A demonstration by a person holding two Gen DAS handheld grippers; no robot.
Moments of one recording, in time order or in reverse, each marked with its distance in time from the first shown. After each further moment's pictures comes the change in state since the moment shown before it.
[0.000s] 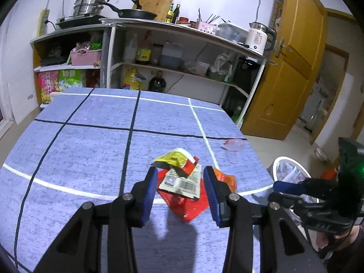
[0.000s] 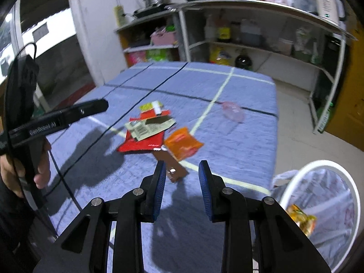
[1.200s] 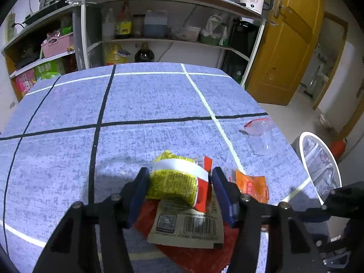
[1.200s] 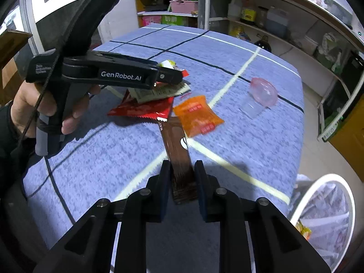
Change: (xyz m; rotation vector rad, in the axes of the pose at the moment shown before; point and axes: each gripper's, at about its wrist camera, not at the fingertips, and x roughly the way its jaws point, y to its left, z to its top) left arm 0.106 -0.008 0.014 0.130 0.202 -0.001; right arm 0.040 0.008 -0.009 -0.144 0.158 -0.035
